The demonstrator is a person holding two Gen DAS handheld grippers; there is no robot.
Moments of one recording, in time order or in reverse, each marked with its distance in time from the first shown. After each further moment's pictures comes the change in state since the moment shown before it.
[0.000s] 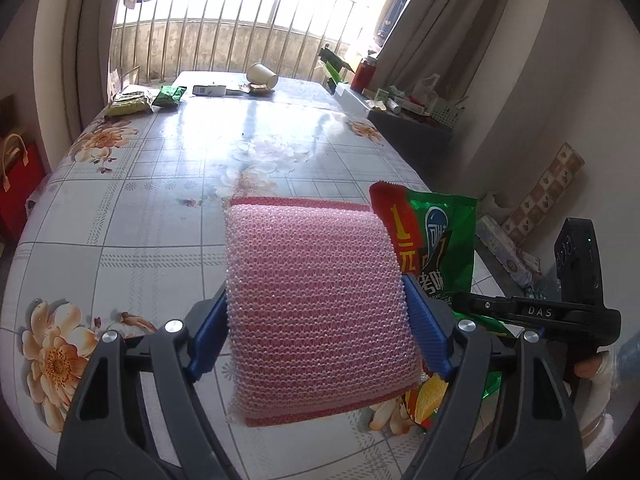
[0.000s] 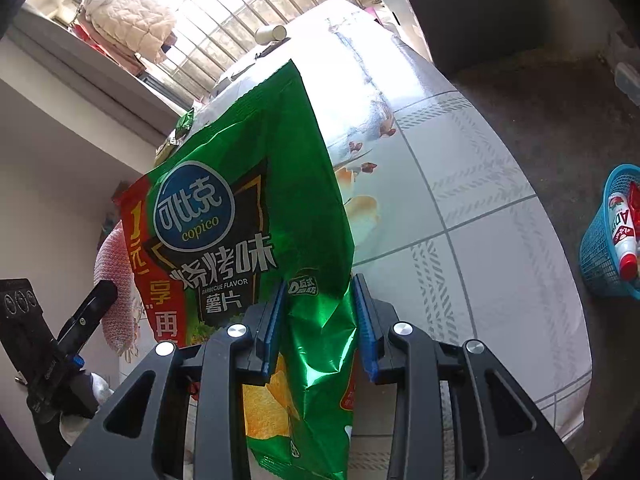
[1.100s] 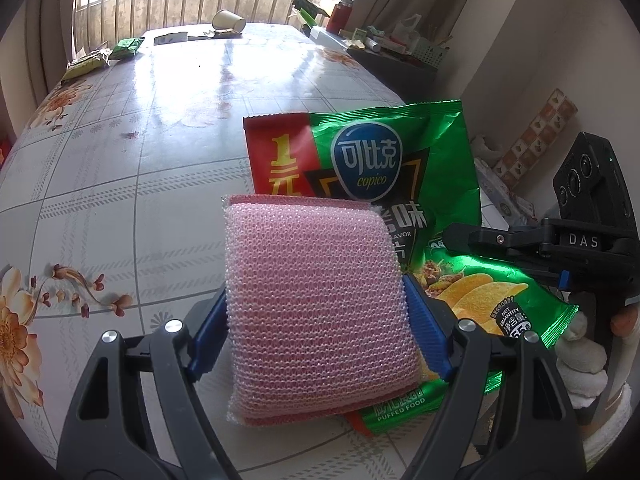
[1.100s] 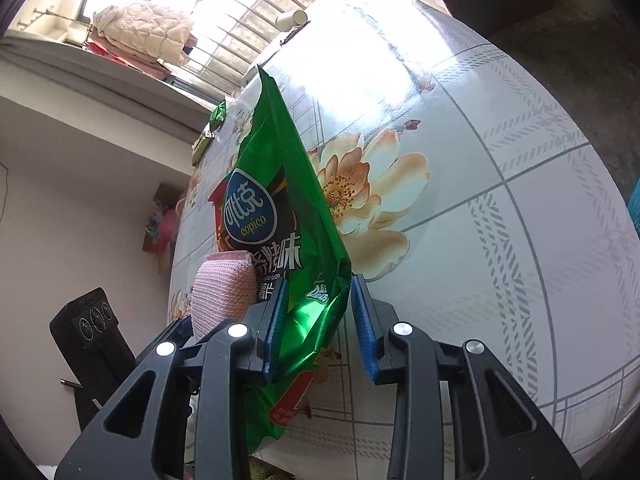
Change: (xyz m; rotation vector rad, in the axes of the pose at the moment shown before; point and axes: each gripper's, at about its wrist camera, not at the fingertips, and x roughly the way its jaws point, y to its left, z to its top) left arm 0.051 -0.018 -0.035 0.076 0.204 -0.041; right arm 0.014 0.001 -0.009 0.068 0.067 0.193
